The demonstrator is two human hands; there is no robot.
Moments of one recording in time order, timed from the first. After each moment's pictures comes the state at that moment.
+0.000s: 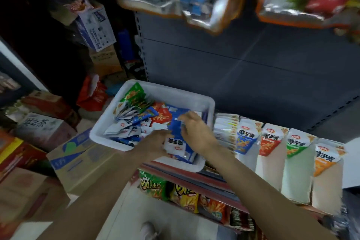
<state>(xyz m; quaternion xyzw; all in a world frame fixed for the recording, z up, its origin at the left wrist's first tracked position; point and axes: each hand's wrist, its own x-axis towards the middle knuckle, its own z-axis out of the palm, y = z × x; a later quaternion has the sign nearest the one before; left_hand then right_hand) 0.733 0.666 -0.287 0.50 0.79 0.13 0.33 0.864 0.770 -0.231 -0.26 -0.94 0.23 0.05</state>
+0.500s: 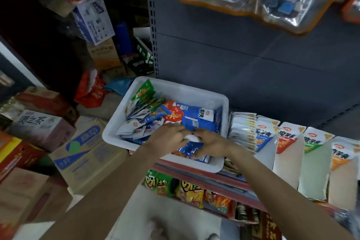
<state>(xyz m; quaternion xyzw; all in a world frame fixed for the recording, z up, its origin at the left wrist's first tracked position) 0.715 0.664 -0.274 0.71 0.70 0.10 0.04 0.854 0.773 -0.254 -0.27 -0.87 0.37 -0.20</state>
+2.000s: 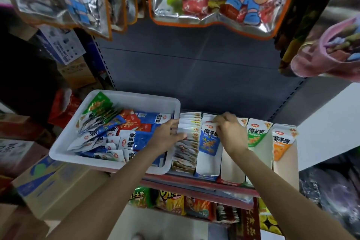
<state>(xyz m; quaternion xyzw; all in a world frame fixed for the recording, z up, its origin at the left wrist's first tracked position) 0.841 0.750 -0.239 0.43 0.75 0.36 0.36 1.015 0.868 -0.253 -0.47 -0.87 0.09 0.10</state>
